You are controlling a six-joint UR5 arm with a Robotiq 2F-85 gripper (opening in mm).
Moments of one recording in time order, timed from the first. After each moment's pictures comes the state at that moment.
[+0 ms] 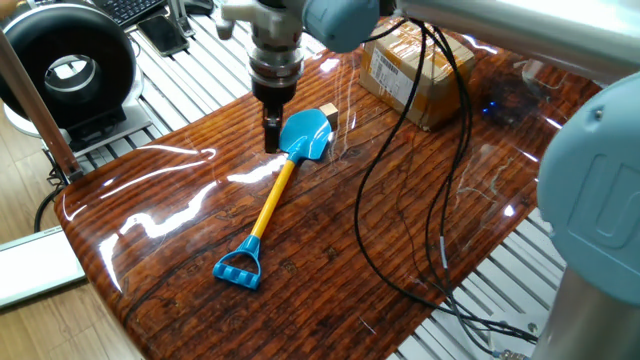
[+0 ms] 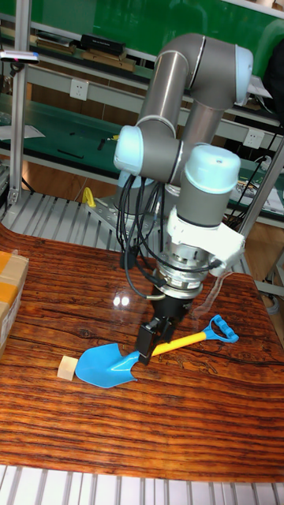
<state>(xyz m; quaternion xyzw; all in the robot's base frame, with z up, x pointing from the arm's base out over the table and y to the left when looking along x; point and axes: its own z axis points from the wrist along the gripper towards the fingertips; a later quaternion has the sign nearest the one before) 0.613 0.066 0.066 -0.48 0.88 -0.01 0.06</state>
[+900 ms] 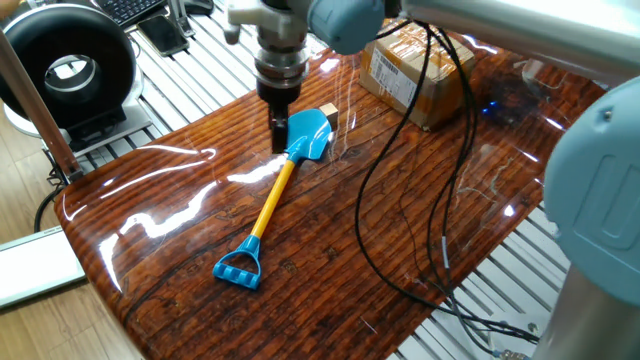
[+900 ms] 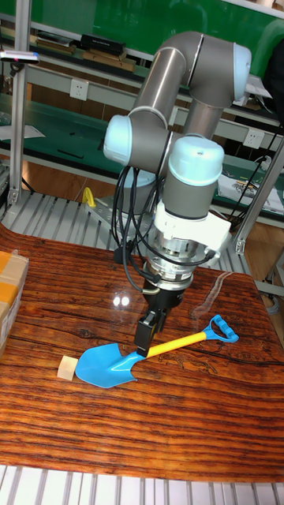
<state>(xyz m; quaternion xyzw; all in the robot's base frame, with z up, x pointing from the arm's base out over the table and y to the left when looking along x) 0.599 0.063 0.071 -0.54 0.84 0.02 0.05</state>
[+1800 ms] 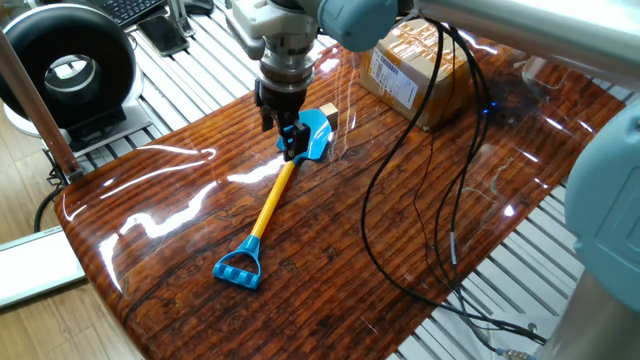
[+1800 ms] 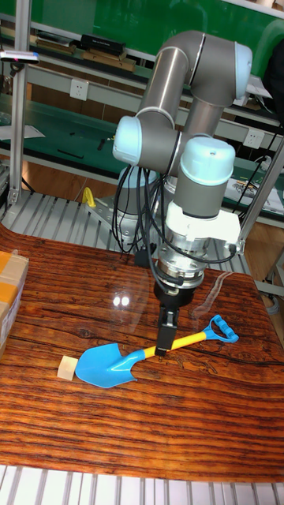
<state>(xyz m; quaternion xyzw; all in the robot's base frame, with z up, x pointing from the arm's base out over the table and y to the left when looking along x) 0.591 0.084 0.071 -0.66 0.75 0.01 0.06</state>
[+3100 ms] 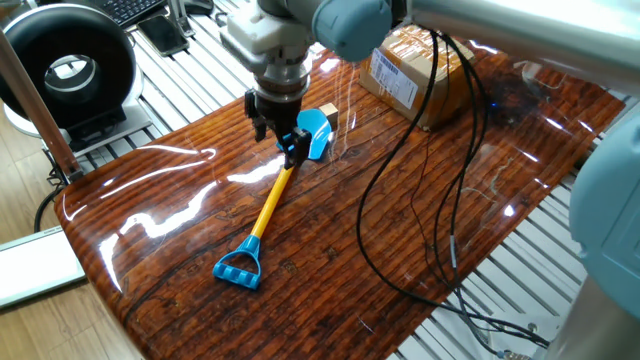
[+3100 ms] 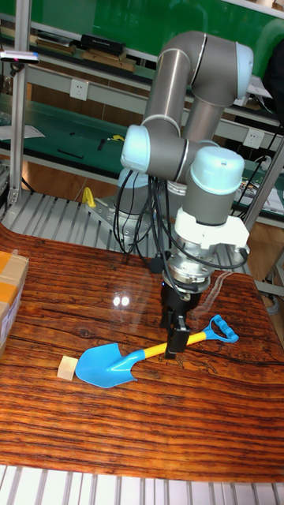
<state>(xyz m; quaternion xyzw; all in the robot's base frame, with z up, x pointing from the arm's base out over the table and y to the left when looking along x) 0.583 0.101 0.055 -0.73 0.68 0.00 0.05</state>
